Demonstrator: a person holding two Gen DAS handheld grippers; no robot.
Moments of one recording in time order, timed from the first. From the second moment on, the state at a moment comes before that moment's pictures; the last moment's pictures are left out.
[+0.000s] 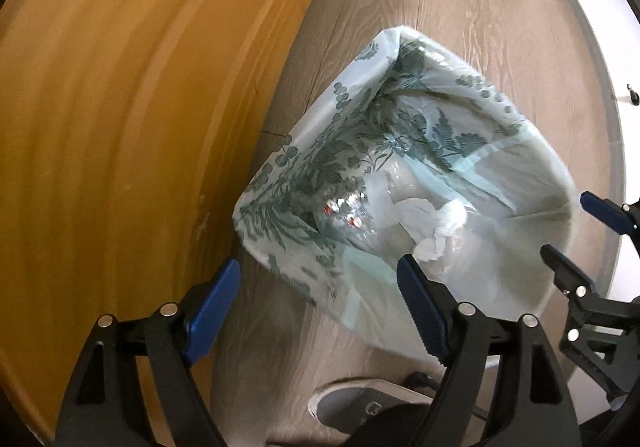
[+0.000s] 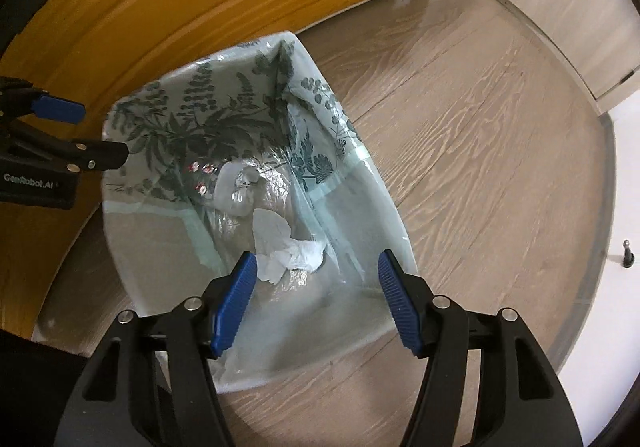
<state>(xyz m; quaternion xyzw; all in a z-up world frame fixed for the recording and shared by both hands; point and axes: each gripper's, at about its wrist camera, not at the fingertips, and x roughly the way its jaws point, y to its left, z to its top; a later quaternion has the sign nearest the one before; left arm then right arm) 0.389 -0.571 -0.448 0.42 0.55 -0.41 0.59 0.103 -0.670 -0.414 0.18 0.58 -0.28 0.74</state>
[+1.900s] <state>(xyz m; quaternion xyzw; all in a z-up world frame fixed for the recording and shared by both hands) 0.514 0.000 -0.174 -0.21 0.34 -0.08 0.91 0.465 -0.227 -0.192 -0.48 0.26 0.06 0.84</state>
